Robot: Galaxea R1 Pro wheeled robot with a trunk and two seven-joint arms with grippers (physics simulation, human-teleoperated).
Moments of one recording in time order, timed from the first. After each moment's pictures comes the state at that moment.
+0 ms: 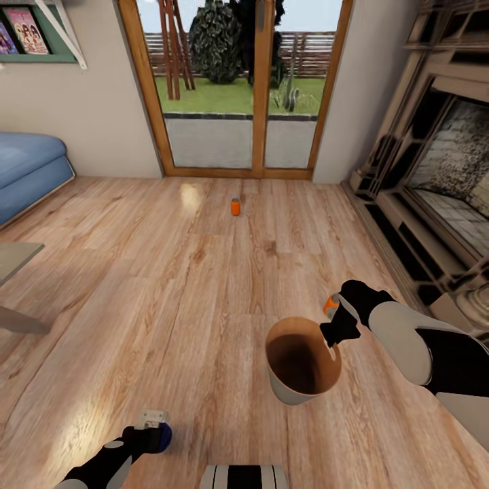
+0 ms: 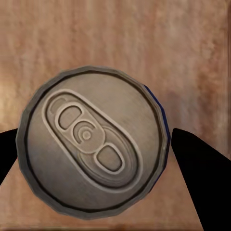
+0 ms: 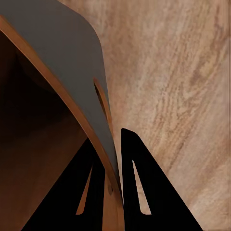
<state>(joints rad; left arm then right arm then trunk) -0.55 0.09 -0.03 -0.21 0.00 -0.02 -0.11 -1.30 -0.08 -0.08 -0.03 0.47 1.04 0.43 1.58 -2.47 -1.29</state>
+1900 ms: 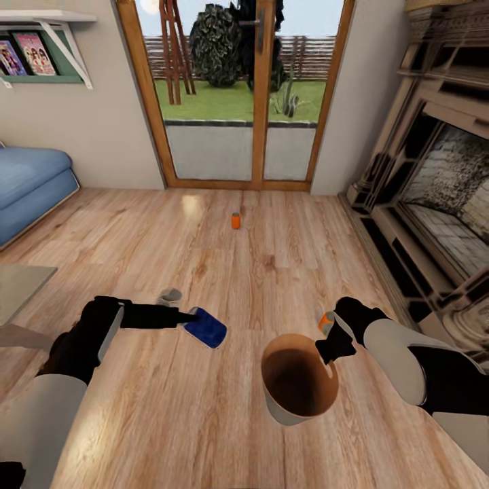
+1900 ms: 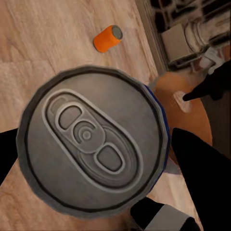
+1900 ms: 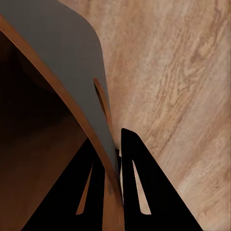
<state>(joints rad) -0.81 0.19 -0.03 -1.02 0.01 0.95 -1.05 -1.21 -0.06 -0.07 -0.04 0.47 1.00 0.43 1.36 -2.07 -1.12</state>
